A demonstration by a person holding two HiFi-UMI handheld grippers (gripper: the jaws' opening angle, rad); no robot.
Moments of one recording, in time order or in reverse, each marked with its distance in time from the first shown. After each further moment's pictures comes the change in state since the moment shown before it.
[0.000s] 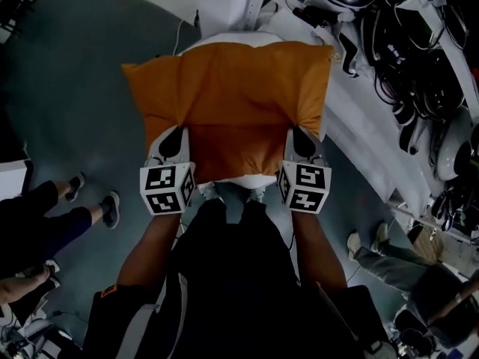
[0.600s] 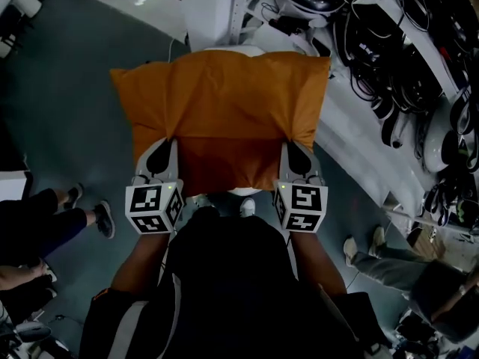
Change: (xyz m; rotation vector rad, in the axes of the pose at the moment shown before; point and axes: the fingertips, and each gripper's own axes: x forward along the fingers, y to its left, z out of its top) left arm -0.076 -0.057 0.038 0.032 -0.141 -0.042; right arm -0.098 -0.020 0.014 -0.036 -0.105 0.005
